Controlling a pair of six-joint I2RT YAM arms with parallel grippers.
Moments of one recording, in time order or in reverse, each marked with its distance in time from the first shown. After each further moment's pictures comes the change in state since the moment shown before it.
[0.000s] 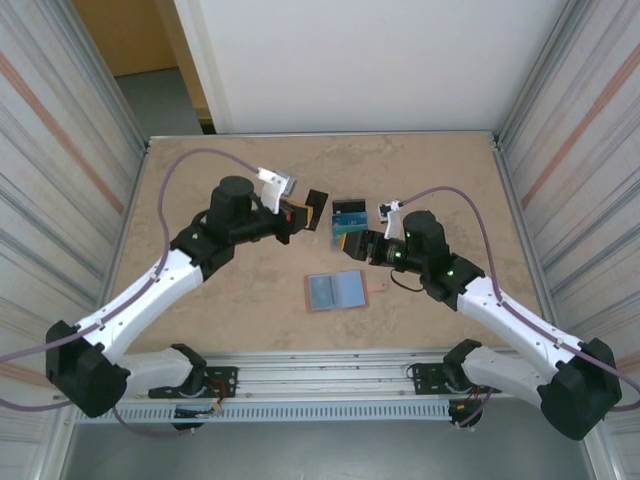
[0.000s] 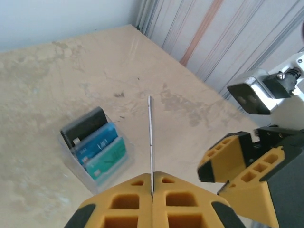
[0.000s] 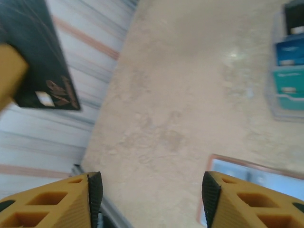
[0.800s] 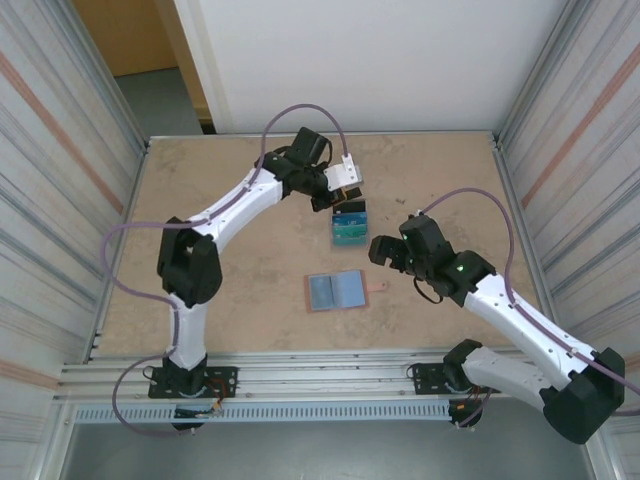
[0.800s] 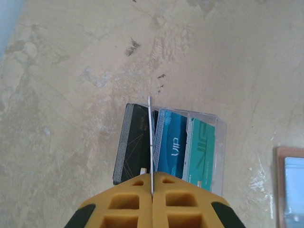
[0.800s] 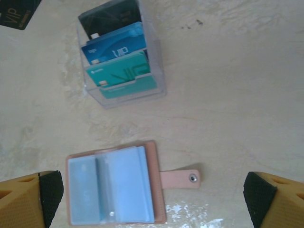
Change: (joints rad) left arm 0.005 0.736 0.711 -0.431 -0.001 0.819; right arm 0.004 -0.028 0.100 -0.493 0.472 -0.019
